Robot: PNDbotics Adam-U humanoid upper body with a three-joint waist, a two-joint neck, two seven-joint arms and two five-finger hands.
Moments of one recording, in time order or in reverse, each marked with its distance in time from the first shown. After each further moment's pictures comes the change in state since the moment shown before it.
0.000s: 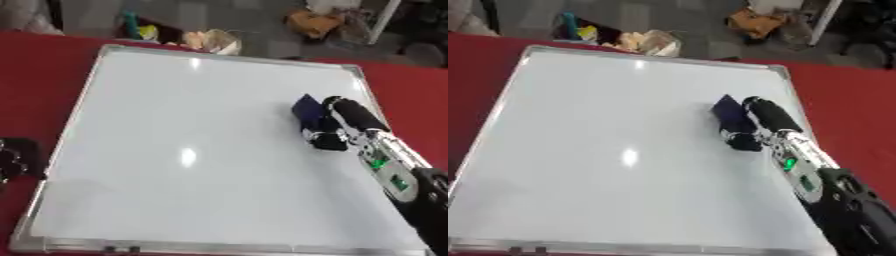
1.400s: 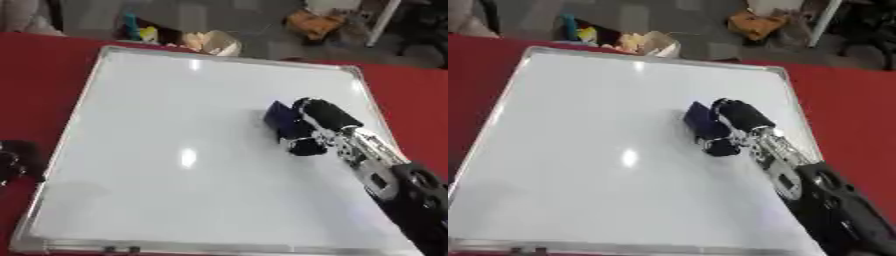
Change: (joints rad) left arm 0.001 0.000 -0.003 0.000 0.000 0.002 -0.008; right arm -0.047 0.017 0.058 -0.014 0.048 -0.040 0.078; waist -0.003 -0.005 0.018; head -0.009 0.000
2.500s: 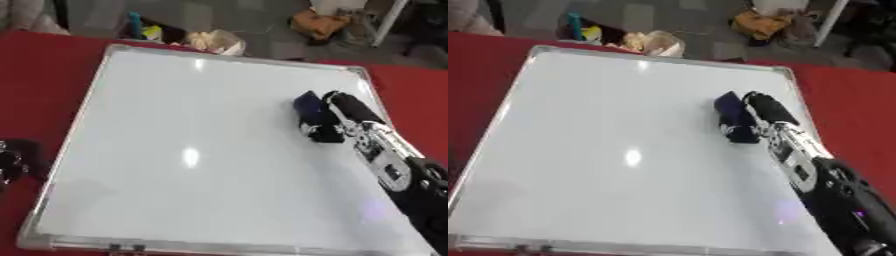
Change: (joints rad) left arm -0.005 0.000 -0.005 0.000 -0.001 -0.003 -0.005; right arm 0.019 -0.020 -0.092 0.109 -0.099 0.088 -0.106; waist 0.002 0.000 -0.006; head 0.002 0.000
